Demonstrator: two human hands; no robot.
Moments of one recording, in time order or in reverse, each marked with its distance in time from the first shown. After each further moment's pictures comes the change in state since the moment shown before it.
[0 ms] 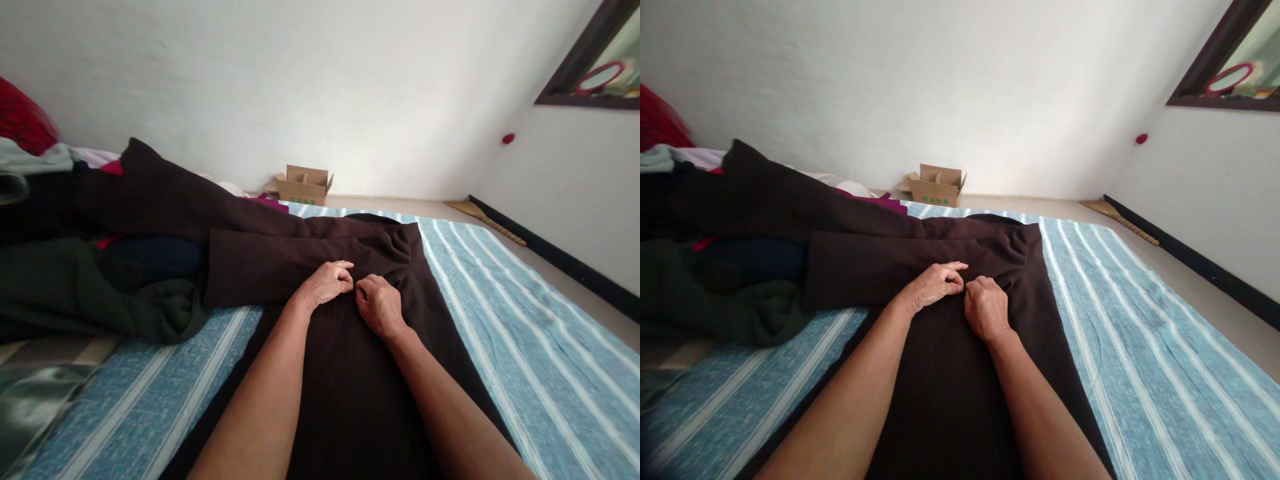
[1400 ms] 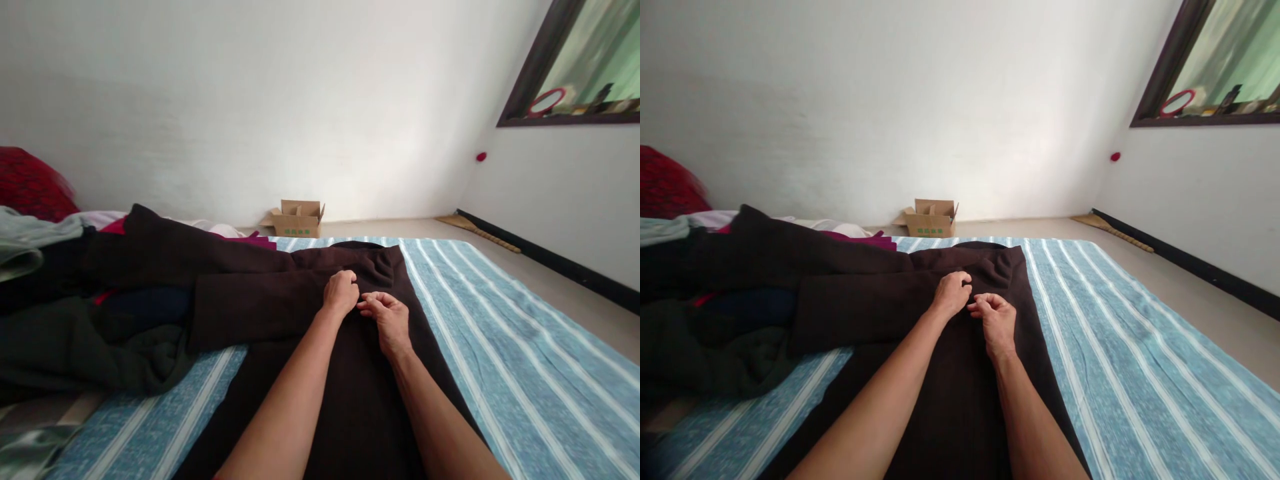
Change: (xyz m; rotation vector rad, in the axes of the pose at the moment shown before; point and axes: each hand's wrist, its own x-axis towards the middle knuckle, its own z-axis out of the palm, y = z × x) left_hand 0.058 0.048 0.031 0.393 0.290 -0.197; right_hand 0.011 0.023 -0.011 1.478 0.319 0.672
